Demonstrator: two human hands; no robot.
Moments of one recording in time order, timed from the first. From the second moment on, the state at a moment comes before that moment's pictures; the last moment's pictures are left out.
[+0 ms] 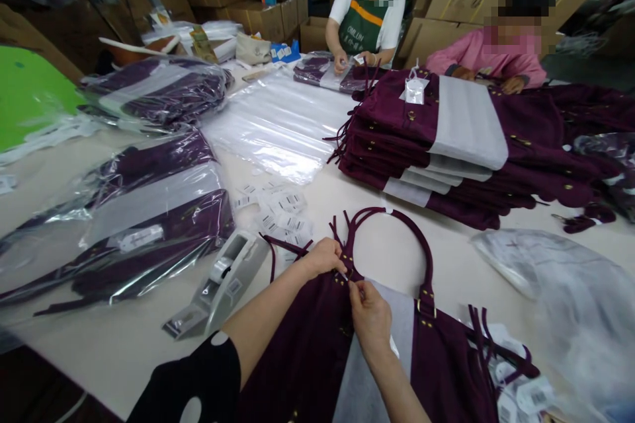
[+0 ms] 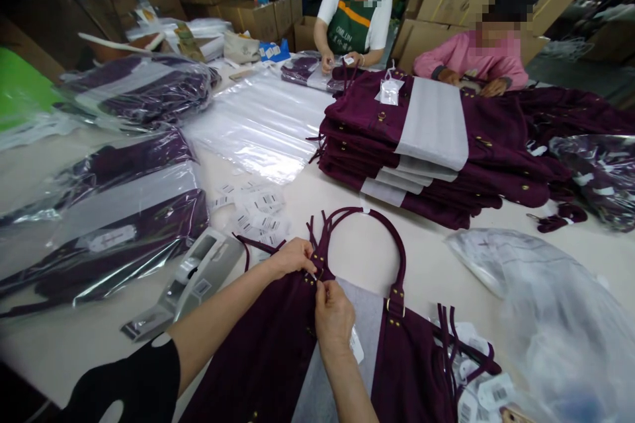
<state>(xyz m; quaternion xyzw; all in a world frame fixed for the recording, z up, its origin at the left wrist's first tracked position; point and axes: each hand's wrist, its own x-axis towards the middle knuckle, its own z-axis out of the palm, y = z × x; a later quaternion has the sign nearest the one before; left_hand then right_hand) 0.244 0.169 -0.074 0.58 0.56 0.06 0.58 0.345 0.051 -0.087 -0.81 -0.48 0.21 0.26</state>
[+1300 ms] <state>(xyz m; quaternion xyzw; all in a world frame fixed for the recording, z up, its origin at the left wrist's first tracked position) 0.253 0.195 -0.066 0.64 0.41 -0.15 0.63 0.340 0.062 -0.088 -0.82 -0.50 0.21 0.17</state>
